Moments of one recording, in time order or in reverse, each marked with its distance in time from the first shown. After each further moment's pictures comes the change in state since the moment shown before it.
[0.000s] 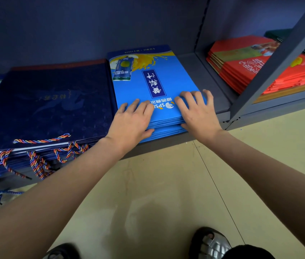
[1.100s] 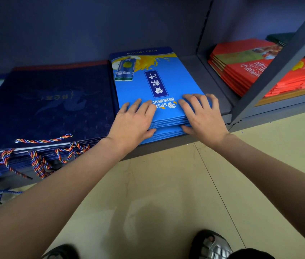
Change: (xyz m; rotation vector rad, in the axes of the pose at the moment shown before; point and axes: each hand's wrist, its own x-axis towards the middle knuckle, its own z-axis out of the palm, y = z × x) left_hand 0.001 -0.002 -0.001 -0.004 -0.001 0.001; right_hand -0.008 0.011 0.008 0.010 0.071 -0.061
